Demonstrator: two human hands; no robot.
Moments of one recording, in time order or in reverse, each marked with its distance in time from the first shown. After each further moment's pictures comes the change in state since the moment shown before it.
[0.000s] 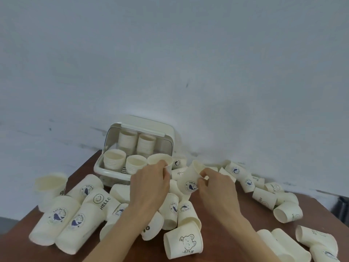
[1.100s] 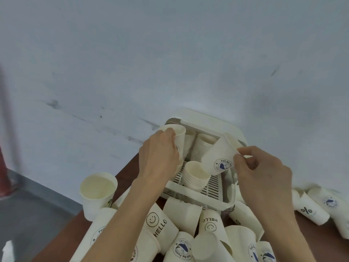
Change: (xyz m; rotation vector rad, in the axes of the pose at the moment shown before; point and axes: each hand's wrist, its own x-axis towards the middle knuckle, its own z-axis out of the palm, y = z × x) left_hand 0.104 -0.145 -0.012 -0.001 0.158 -0.188; right_hand 0.080 -0.111 0.075 0.374 0.096 0.032
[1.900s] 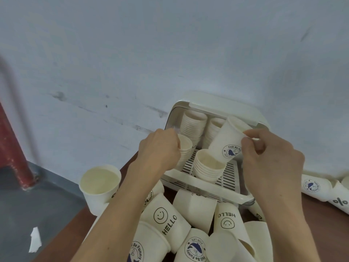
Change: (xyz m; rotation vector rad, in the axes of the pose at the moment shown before) left_hand 0.015 -0.027 0.017 0.279 -0.428 -0.020; right_hand 0.012 0.013 0.041 -0.005 0.051 -0.007
